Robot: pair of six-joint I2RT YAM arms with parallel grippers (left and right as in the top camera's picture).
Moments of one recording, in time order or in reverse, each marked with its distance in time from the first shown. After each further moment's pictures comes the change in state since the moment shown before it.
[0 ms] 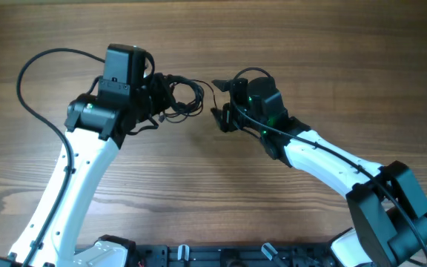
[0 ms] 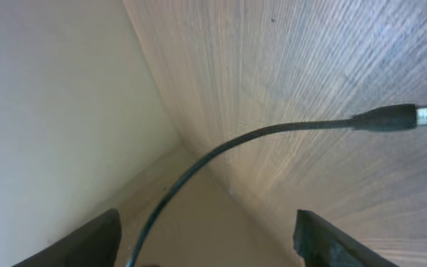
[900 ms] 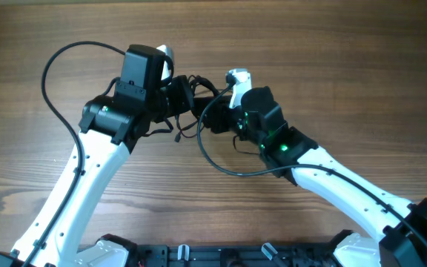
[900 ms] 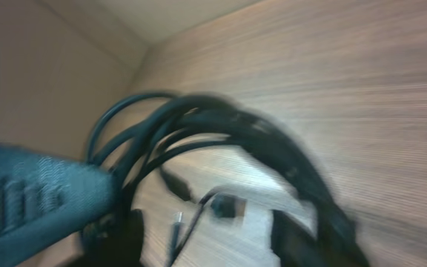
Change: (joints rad) left arm -0.097 0.005 0.000 0.072 0.112 0.063; right arm 0.114 -0.197 0.004 -0.098 0.066 -1.292
